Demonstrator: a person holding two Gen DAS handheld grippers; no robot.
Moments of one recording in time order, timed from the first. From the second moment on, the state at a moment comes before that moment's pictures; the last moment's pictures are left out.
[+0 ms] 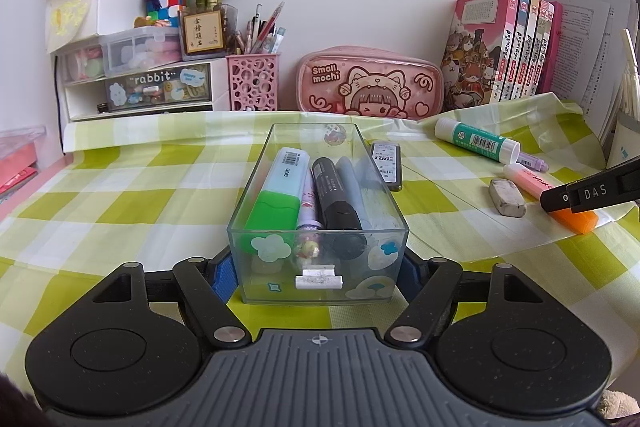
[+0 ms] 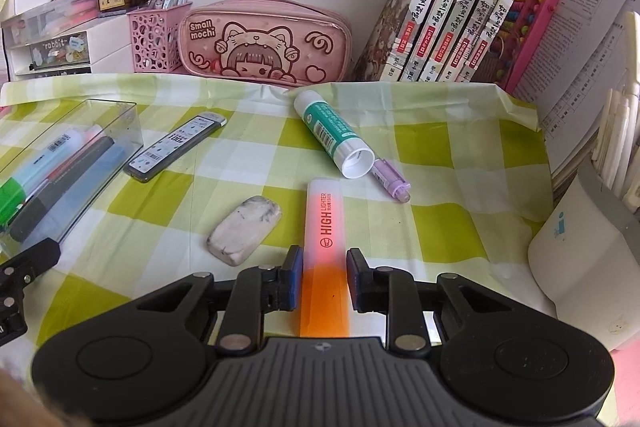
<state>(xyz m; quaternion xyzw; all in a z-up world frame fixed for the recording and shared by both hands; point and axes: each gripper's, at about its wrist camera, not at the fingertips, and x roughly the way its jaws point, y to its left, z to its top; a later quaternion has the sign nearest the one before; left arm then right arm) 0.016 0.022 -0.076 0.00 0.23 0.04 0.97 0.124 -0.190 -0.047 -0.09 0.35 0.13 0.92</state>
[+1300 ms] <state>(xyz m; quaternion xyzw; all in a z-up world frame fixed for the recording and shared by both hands) 0.016 0.022 -0.076 0.00 0.23 0.04 0.97 0.130 -0.197 -0.019 0.24 0.39 0.23 0.86</state>
